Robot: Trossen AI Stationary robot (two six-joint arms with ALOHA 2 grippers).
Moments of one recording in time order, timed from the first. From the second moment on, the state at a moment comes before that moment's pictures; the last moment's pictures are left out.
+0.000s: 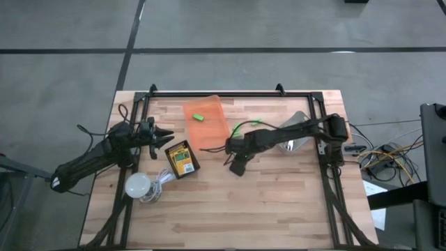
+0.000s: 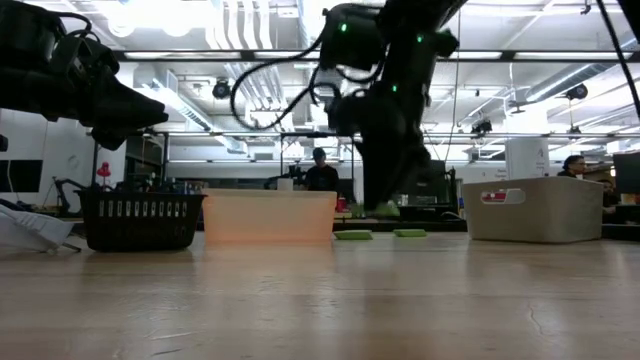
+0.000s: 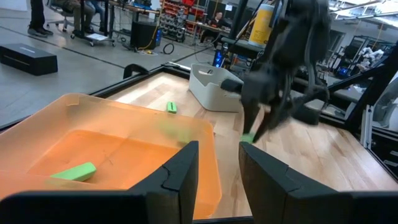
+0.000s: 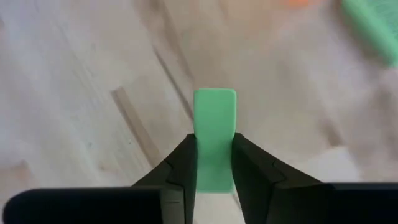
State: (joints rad) left arm 0.49 0.03 0.08 -0.19 0.26 -0.21; right arm 0.00 1.92 1.34 -0.70 0.05 0.52
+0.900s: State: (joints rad) left arm 0.49 0.03 0.08 -0.19 0.26 -0.21; right arm -0.31 1.79 1.50 -0.46 -0.21 0.52
